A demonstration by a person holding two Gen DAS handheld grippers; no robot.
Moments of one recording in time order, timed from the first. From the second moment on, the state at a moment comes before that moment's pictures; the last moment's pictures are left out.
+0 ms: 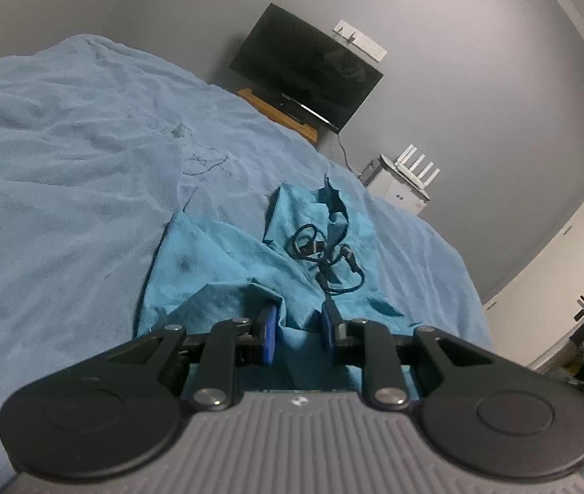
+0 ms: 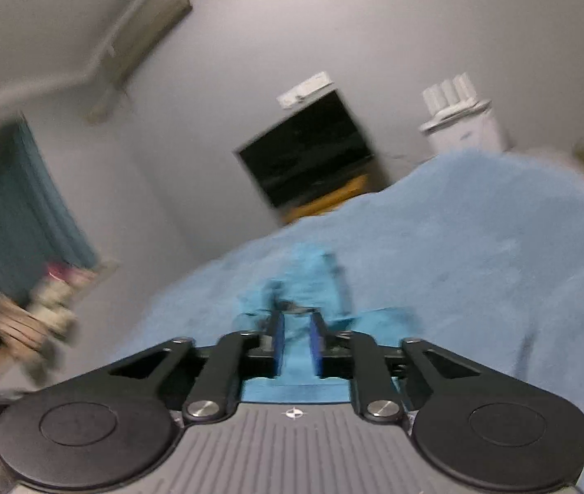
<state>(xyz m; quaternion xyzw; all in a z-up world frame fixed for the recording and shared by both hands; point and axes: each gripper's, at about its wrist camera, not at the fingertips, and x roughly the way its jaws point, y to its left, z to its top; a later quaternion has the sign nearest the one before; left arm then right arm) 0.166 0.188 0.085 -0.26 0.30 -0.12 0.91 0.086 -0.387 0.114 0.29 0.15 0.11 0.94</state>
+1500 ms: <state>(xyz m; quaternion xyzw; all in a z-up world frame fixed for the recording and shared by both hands) 0.224 0.209 -0.046 -0.18 0.29 -0.09 0.93 0.104 -0.433 0.005 0.40 0.17 0.10 0.90</state>
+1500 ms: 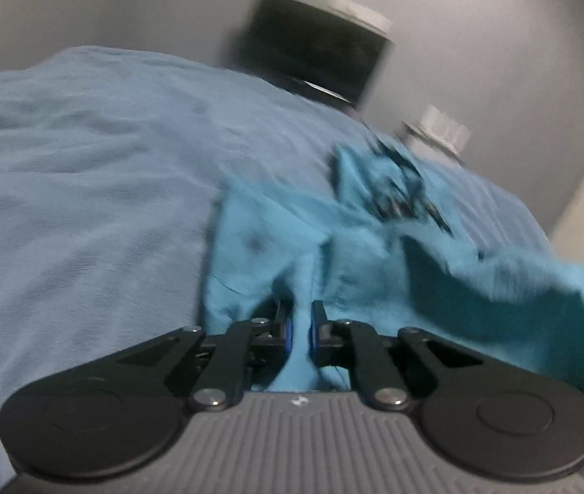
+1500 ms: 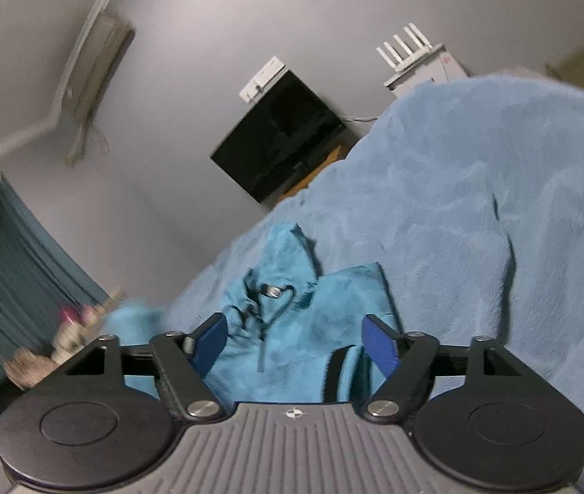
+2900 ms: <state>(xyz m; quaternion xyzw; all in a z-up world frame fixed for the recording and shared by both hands) 0.254 0.182 -0.070 -0.10 0.25 -0.03 0.96 0.237 -0.328 -0.053 0.07 0.20 -0.03 0.98</state>
